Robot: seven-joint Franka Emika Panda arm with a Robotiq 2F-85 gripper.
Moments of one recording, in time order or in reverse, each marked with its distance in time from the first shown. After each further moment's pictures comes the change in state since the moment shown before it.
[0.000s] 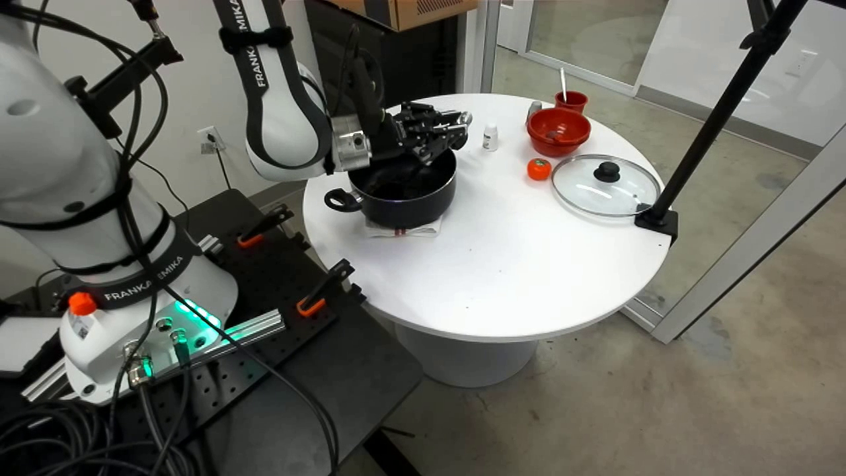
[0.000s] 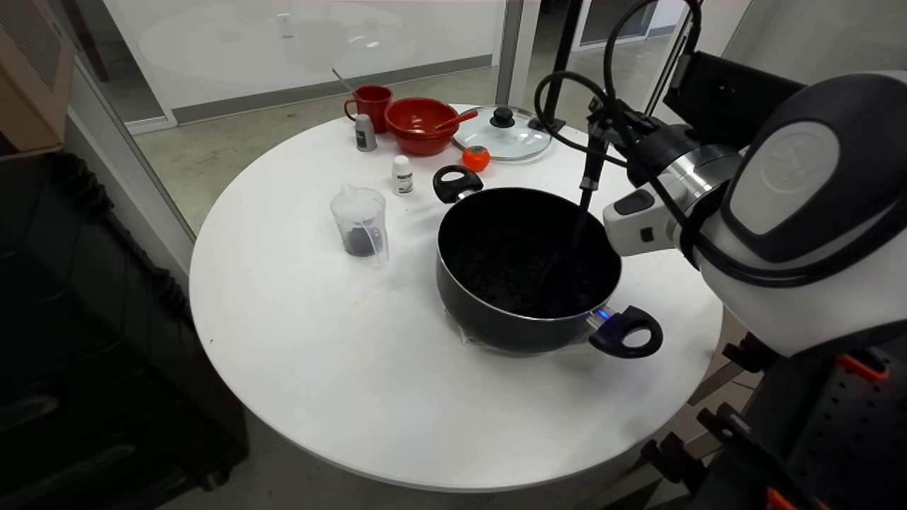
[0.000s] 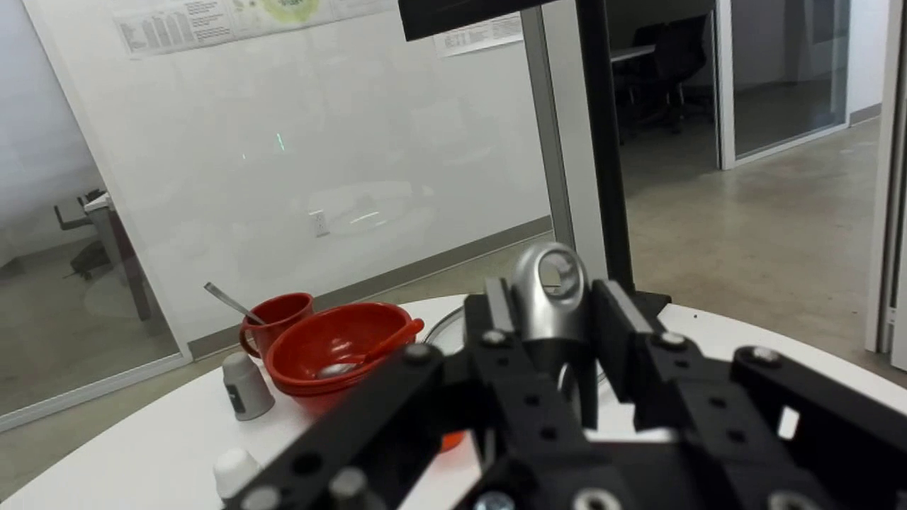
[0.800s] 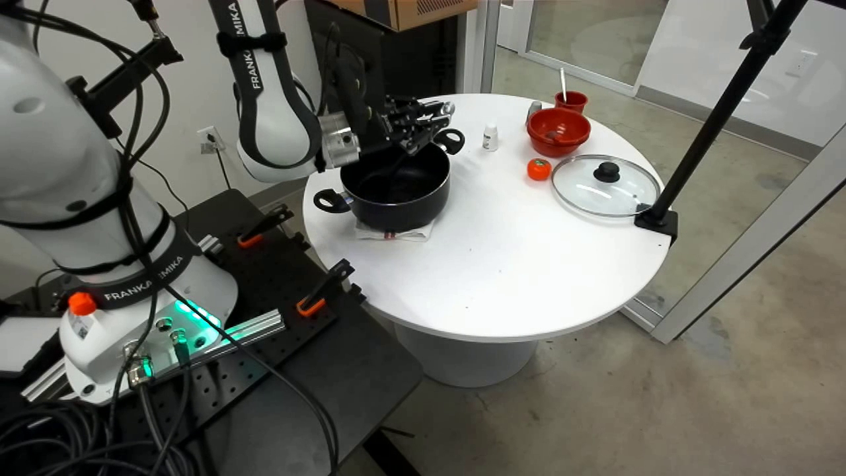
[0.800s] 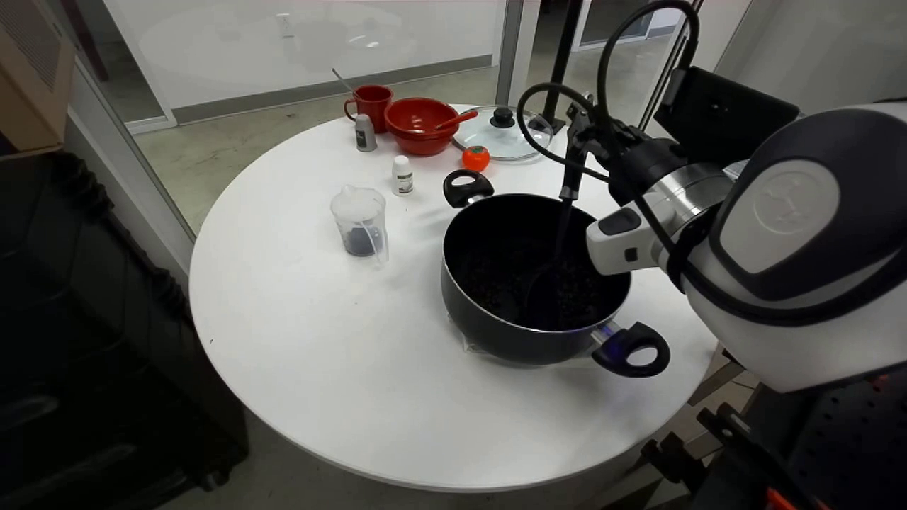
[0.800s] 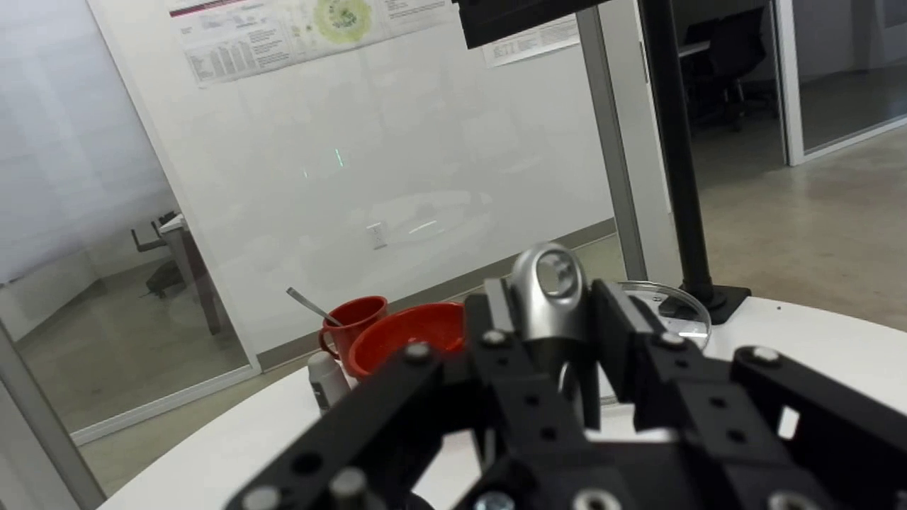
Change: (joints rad) arm 0.027 0.037 0.071 0.000 0.017 -0.089 0.059
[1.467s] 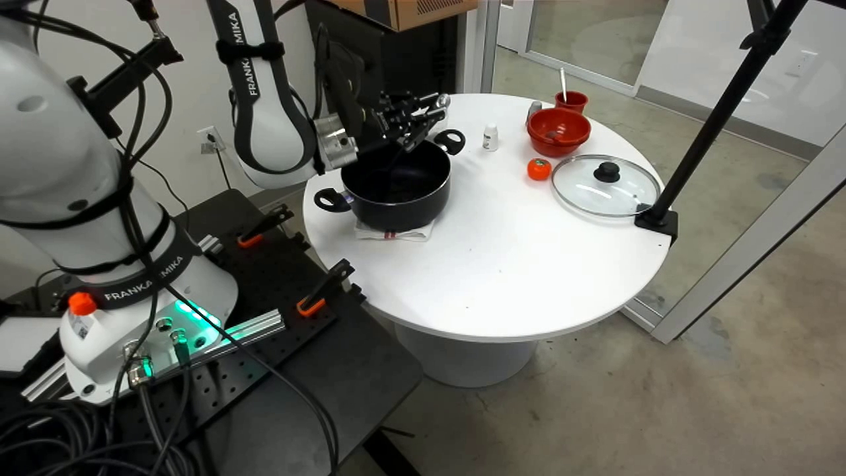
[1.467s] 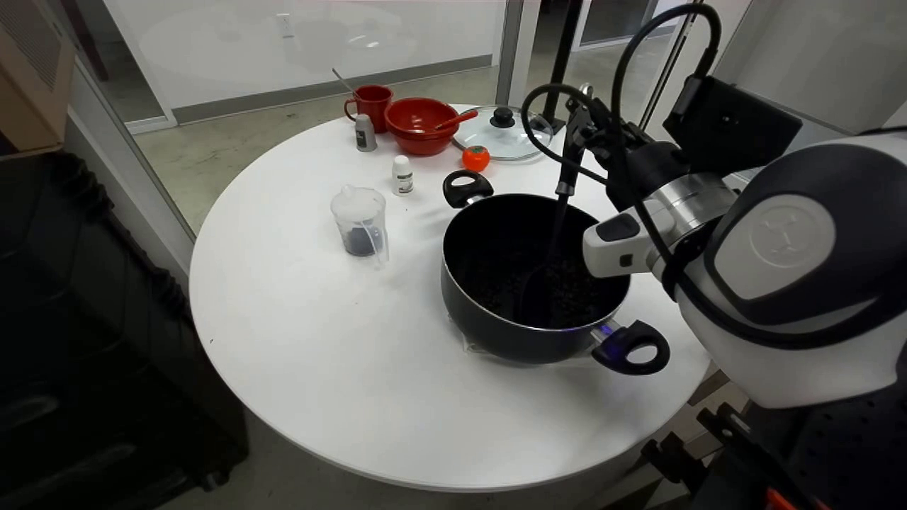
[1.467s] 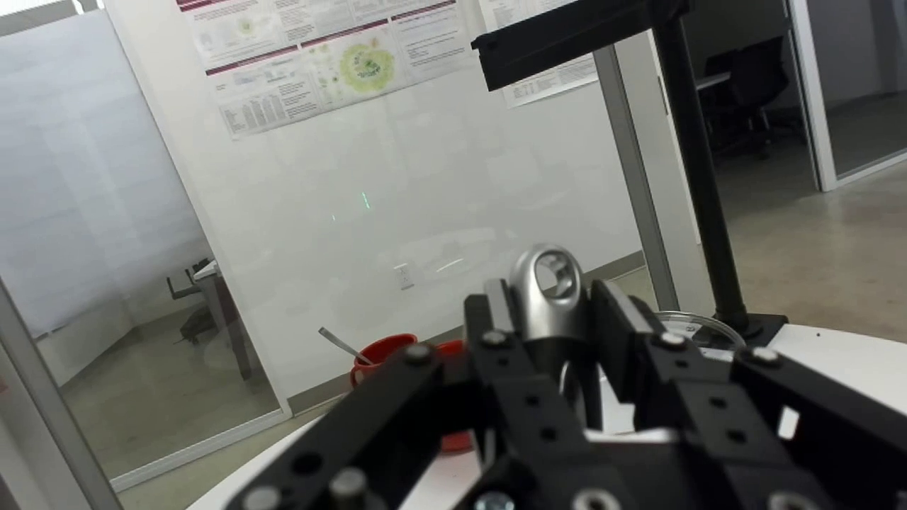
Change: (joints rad) arm 0.015 0.043 0.018 0.000 0.020 -0.124 0.063
